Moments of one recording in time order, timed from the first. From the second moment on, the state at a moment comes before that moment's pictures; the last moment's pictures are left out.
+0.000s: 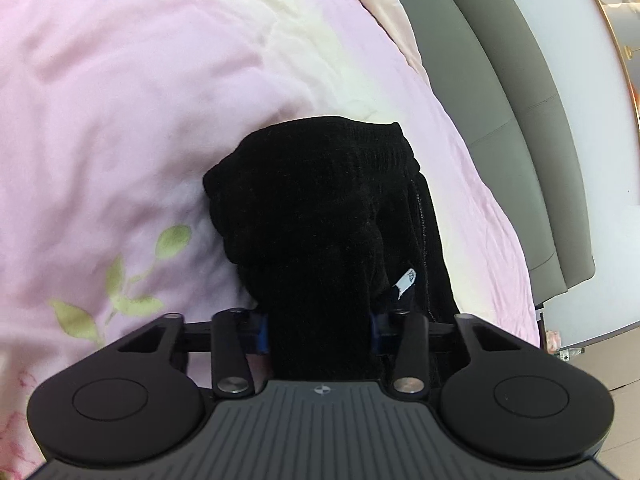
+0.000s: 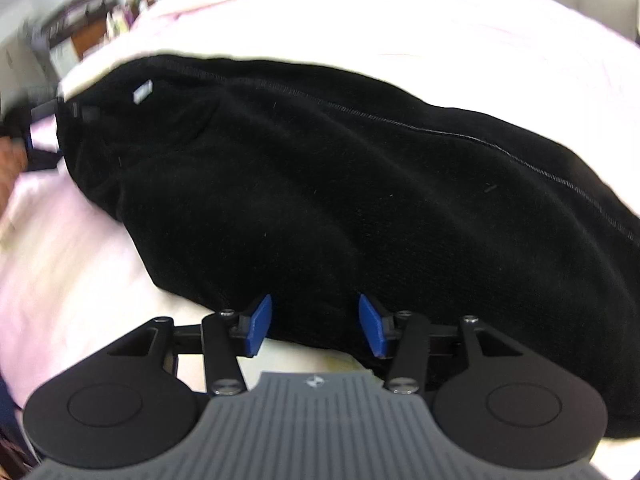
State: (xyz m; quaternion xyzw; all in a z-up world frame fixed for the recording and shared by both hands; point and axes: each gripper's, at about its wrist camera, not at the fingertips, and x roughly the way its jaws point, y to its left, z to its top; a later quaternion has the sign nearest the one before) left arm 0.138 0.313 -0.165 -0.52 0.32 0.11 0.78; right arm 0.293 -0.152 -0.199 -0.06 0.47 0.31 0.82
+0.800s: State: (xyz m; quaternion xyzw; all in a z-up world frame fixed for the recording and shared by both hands) left arm 0.106 0.336 -0.164 -0.56 0.33 0.17 0.74; right arm 0.301 -0.478 -0.235 0.43 0.31 -0.23 0.82
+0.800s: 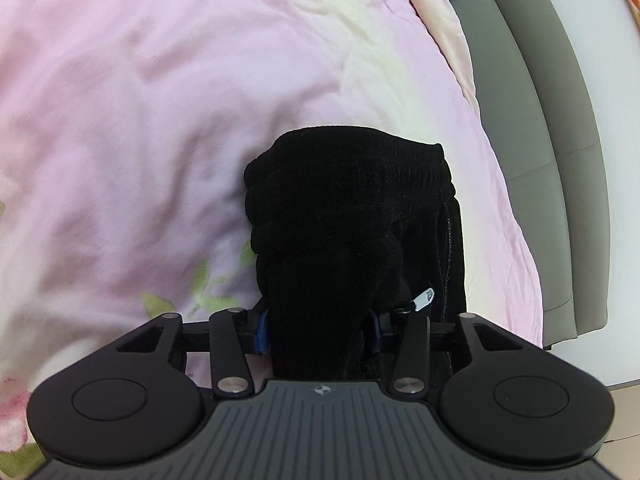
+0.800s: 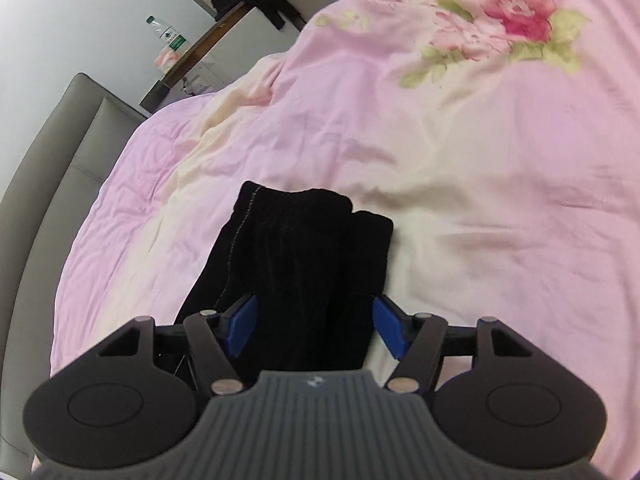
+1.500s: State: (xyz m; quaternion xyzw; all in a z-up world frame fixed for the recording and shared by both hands) left arm 0.110 0.334 -0.169 -0.56 0.33 0.18 0.74; right arm 0.305 -0.499 -0.254 0.53 0.25 -0.18 0.79
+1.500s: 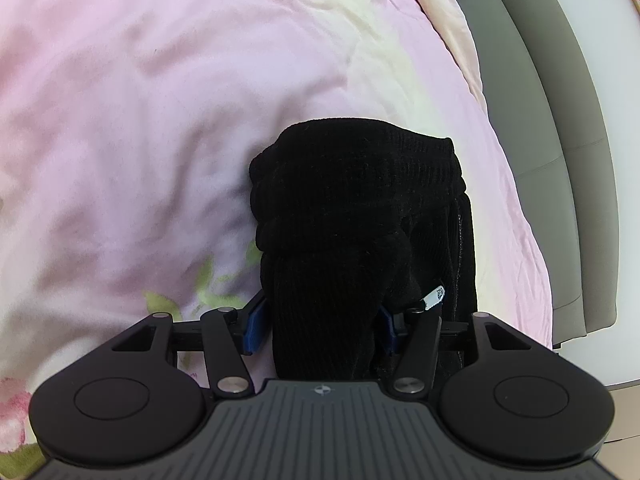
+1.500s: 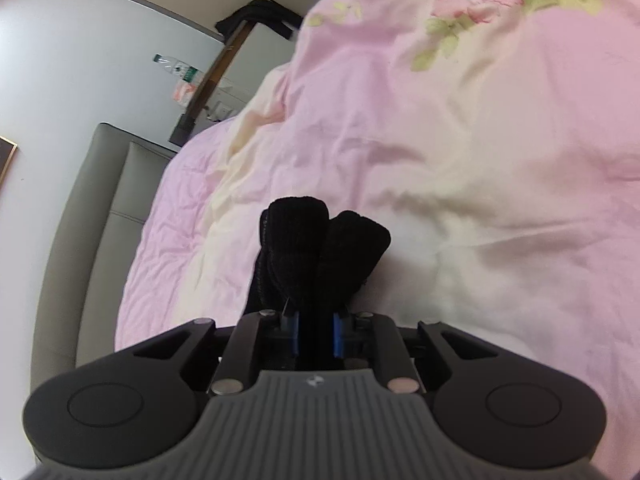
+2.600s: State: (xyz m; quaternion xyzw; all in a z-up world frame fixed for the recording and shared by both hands) left arm 0.111 0.334 -0.171 -0.58 0.34 0.16 0.72; right arm 0.294 -0.117 -0.205 -0.28 0.32 0.28 0.86
